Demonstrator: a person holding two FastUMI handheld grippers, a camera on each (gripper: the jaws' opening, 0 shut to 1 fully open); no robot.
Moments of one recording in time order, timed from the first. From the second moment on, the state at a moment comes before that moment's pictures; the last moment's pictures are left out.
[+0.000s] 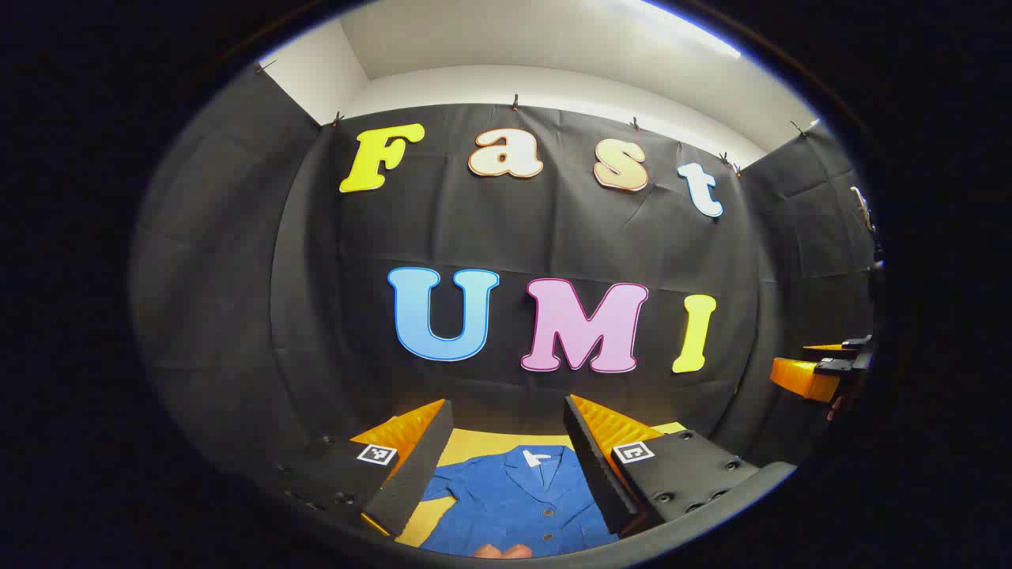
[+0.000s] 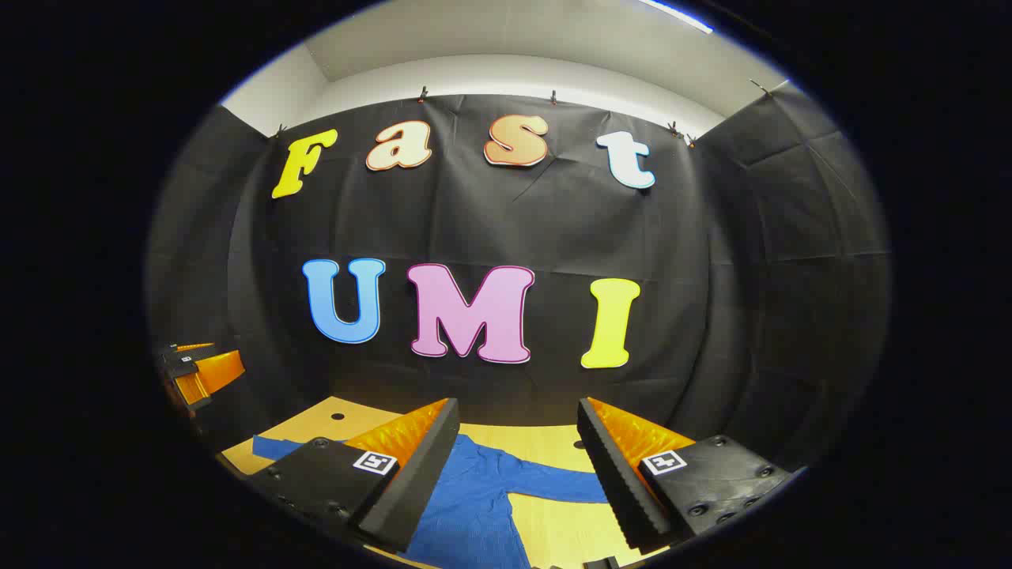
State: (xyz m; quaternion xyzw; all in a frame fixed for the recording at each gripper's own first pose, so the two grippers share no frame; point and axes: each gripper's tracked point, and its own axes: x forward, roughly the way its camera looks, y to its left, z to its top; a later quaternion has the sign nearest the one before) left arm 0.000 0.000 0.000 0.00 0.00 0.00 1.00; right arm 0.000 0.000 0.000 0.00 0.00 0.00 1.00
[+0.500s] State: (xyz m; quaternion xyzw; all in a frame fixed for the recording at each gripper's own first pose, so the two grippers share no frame) left arm -0.002 -0.006 0.005 0.00 -0.01 0.00 1.00; right arm 0.000 -0.004 0.007 0.00 -0.01 0.00 1.00
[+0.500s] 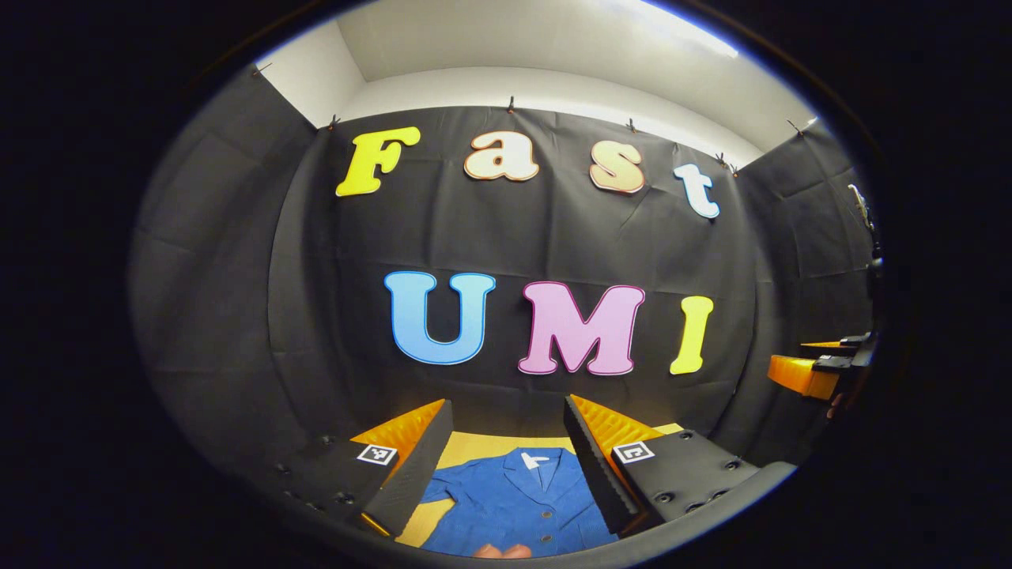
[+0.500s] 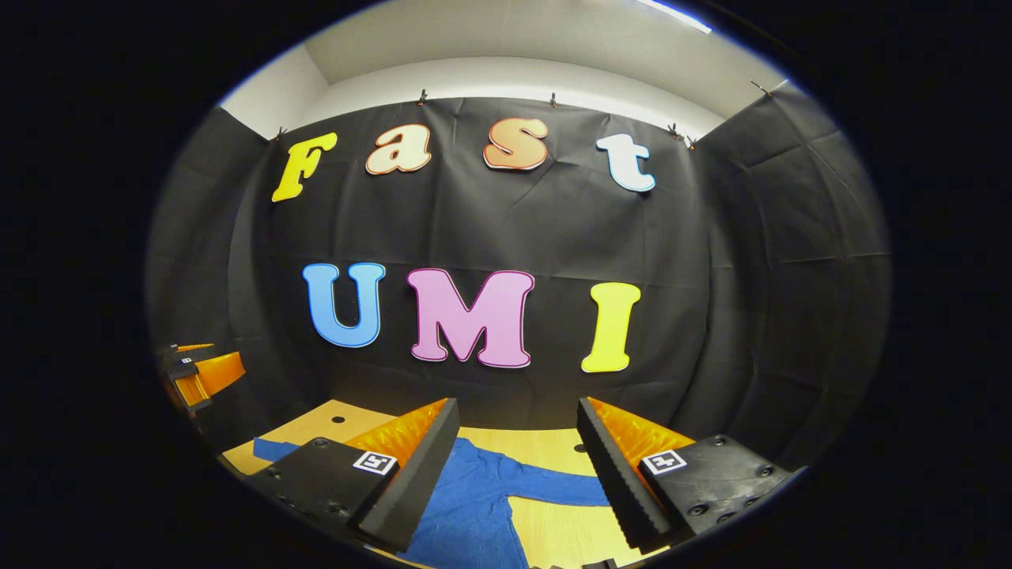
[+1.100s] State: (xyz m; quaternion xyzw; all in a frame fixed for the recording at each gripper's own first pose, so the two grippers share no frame) left arm -0.013 -0.008 -0.006 -0.01 0.00 -0.02 1.00; right arm 0.015 -0.020 0.020 -0.03 0.01 0.03 1.00
